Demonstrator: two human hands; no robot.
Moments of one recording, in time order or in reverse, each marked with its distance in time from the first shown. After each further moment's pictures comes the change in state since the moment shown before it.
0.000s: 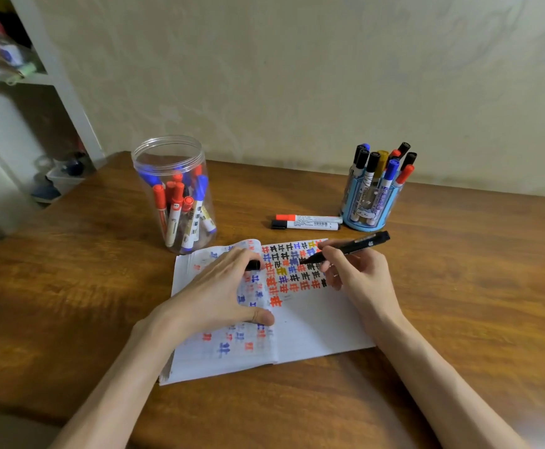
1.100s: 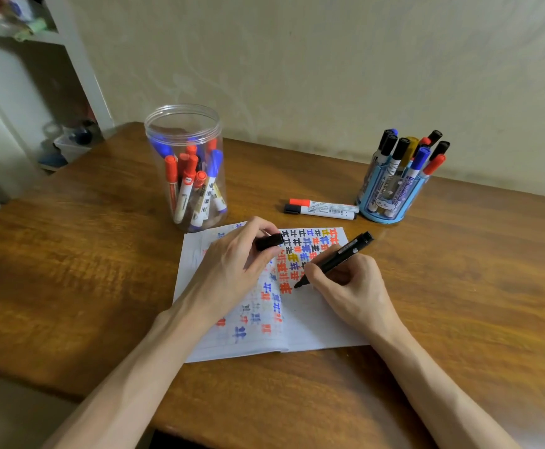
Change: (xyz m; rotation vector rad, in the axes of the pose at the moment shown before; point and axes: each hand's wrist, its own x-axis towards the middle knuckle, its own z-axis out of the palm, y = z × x) left_hand 0.009 -0.005 0.027 -0.232 0.550 0.235; right_hand -0.012 0.012 0.018 -0.292 -0.156 -0.115
